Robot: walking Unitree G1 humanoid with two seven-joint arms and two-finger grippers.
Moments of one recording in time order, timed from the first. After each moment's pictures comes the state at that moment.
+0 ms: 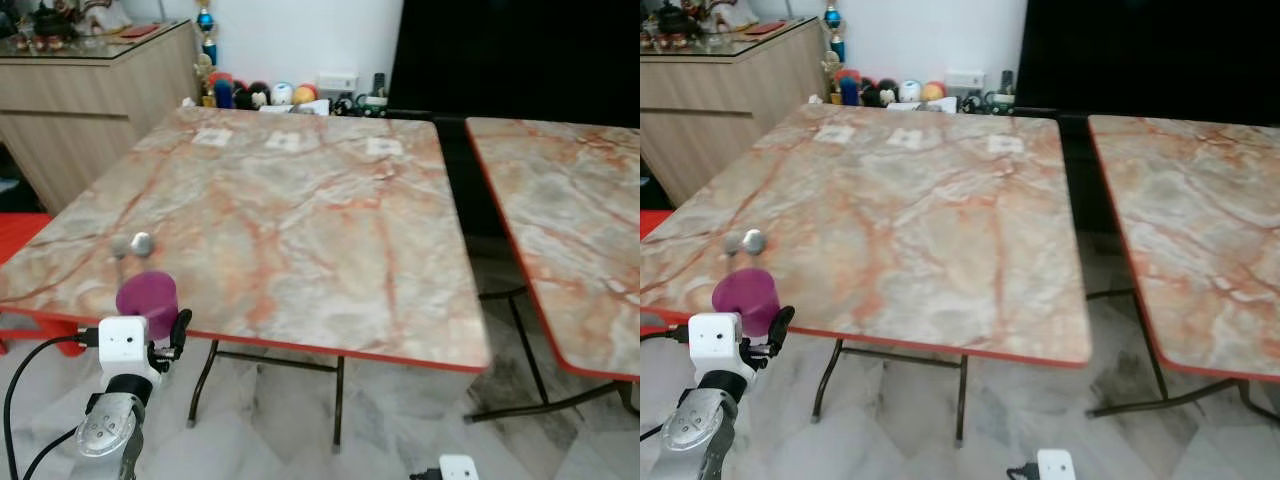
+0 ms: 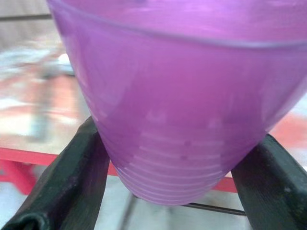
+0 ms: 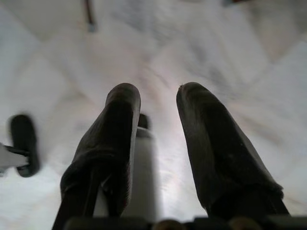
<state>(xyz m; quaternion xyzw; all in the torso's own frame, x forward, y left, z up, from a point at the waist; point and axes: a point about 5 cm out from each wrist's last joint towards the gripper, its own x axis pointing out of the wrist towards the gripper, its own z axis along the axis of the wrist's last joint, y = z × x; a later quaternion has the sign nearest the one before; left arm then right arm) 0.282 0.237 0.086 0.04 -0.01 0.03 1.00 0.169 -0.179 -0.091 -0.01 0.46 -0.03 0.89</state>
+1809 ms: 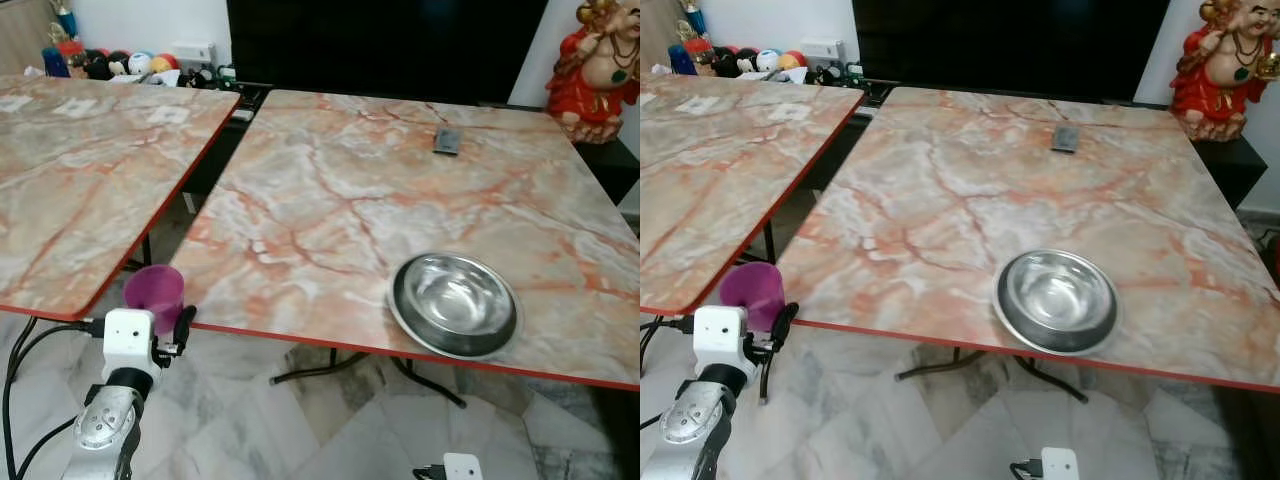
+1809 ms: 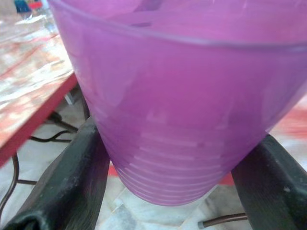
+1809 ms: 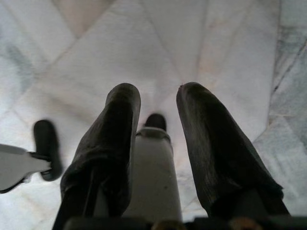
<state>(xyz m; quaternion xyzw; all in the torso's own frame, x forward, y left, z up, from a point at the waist) 0.284 0.246 0.102 0.08 -0.03 0.02 1.00 0.177 -0.171 -0.087 0.02 0.44 -0.05 0.90</state>
